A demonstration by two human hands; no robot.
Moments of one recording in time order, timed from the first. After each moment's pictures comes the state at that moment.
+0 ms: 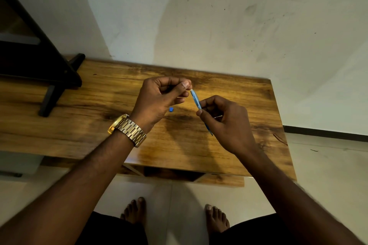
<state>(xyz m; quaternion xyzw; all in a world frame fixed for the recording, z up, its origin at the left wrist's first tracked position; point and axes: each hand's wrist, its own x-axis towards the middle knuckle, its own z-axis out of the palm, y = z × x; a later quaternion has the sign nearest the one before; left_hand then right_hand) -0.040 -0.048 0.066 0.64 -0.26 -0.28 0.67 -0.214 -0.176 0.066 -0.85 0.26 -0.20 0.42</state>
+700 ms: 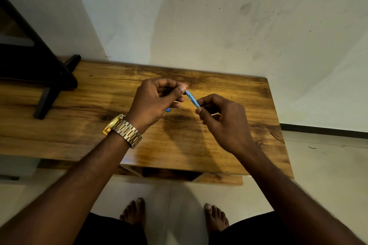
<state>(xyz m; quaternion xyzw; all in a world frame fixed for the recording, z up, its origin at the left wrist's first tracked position) -0.039 -0.047 0.064 0.68 -0.30 -0.27 0.62 -0.215 -0.179 0.066 -0.85 0.25 -0.21 0.42</state>
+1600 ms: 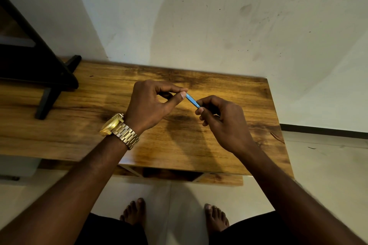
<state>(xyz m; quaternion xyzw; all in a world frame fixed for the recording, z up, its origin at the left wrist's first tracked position) -0.037 -0.035 0.065 0.76 -0.42 -0.07 0.48 -0.213 -0.181 0.063 -0.84 0.24 -0.18 0.45</state>
